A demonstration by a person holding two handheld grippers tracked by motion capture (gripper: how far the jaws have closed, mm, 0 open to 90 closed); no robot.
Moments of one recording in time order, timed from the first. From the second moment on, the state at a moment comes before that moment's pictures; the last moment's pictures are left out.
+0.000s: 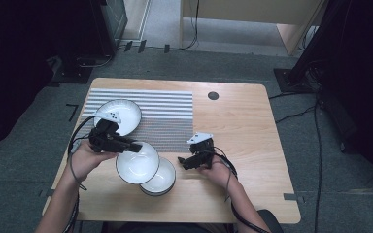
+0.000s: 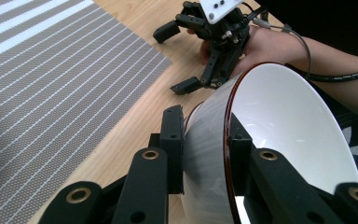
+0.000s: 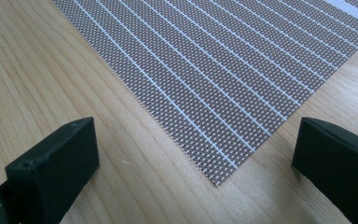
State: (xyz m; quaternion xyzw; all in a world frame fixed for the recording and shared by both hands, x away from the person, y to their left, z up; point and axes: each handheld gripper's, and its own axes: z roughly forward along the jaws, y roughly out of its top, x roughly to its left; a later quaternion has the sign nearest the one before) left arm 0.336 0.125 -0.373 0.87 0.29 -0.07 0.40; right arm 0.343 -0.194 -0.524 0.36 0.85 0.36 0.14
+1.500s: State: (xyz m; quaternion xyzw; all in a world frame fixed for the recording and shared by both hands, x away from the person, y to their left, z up) left arm 0.359 0.166 -0.392 0.84 0.35 -0.07 0.40; right arm 0.343 -0.194 -0.524 0.36 0.85 0.36 0.14
